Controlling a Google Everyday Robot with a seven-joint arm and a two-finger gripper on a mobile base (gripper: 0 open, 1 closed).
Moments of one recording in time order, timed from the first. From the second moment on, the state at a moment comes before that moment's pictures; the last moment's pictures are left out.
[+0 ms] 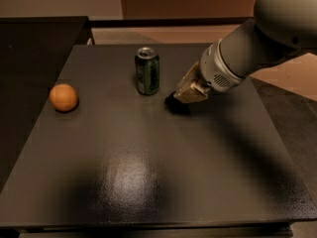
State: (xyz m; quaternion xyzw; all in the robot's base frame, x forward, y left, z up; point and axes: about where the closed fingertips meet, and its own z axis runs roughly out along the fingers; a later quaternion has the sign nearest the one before) arm 0.516 -0.065 0.892 -0.58 0.74 0.12 0.30
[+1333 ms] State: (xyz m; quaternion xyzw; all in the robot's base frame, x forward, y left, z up) arm 0.529 -0.044 0.892 -0.58 0.74 0.11 0.31
